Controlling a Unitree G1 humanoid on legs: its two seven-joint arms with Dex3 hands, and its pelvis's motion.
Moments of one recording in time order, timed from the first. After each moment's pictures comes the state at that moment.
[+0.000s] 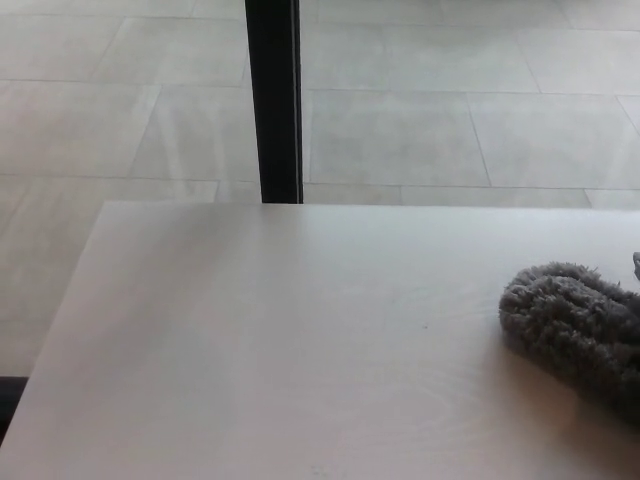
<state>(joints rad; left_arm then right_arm) -0.06 0.55 0.58 1.21 -0.34 -0.13 -0.60 -0.74 -0.62 0.52 1.08 -0.72 0.00 -0.23</state>
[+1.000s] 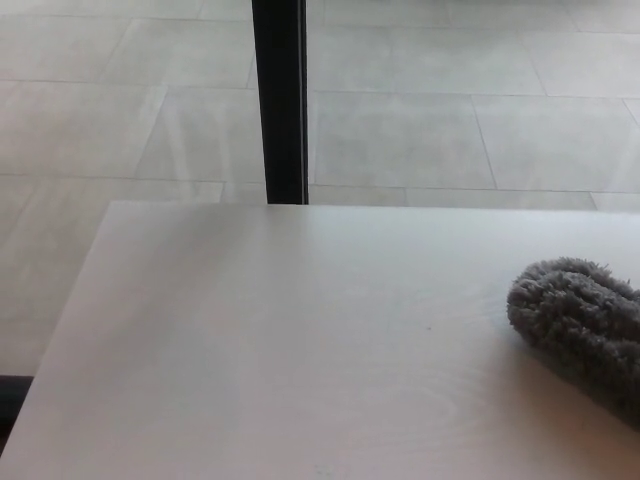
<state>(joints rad) -0.04 0.55 0.58 1.22 -0.34 -0.13 -0.60 -0.17 -0.81 -0.37 0.48 -0.41 -0.02 0.00</state>
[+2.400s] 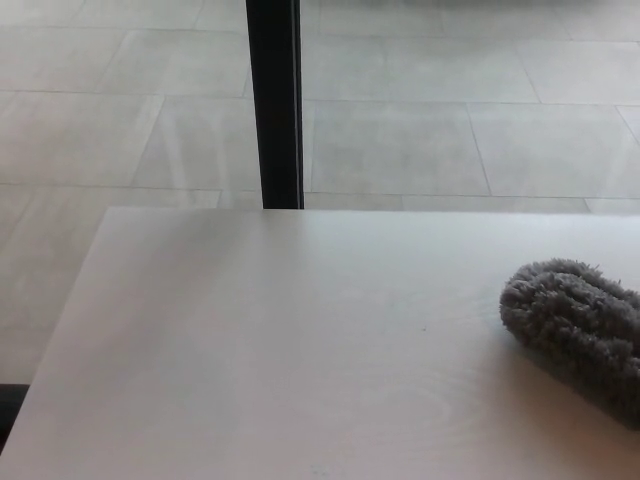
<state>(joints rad) 0.01 0.59 0.52 1.29 -0.30 -0.13 -0.47 0.11 -0.52 -1.20 1.08 0.12 -0.08 0.09</state>
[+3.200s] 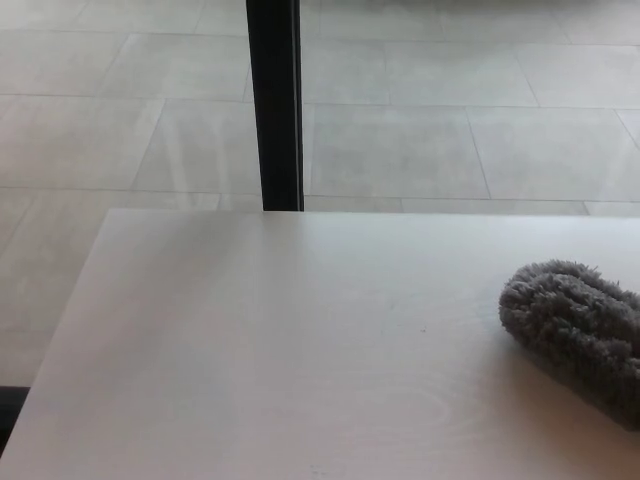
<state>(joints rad) 0.08 0.64 0.48 1.32 -0.27 -0.09 -0.37 0.20 -0.50 -0.90 1.14 0.30 -0.18 0.28</state>
